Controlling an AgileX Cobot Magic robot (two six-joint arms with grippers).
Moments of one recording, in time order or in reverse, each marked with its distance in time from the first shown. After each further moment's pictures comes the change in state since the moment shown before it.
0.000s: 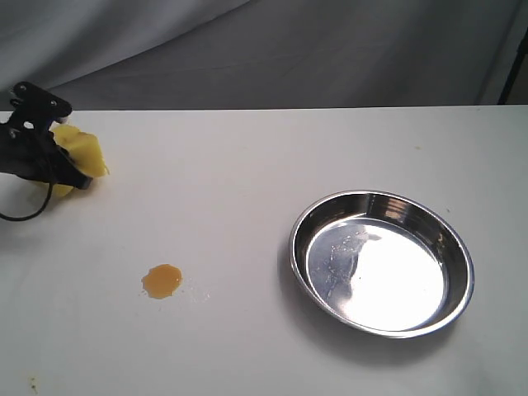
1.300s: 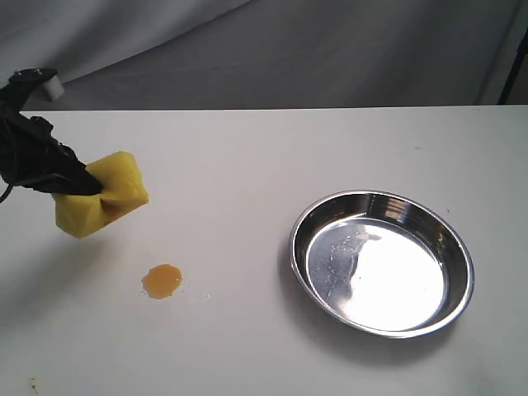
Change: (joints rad) left arm 0.000 -0.292 0.000 -0.218 0.883 -0.041; right arm 0.000 0.000 0.000 0.000 0.000 0.000
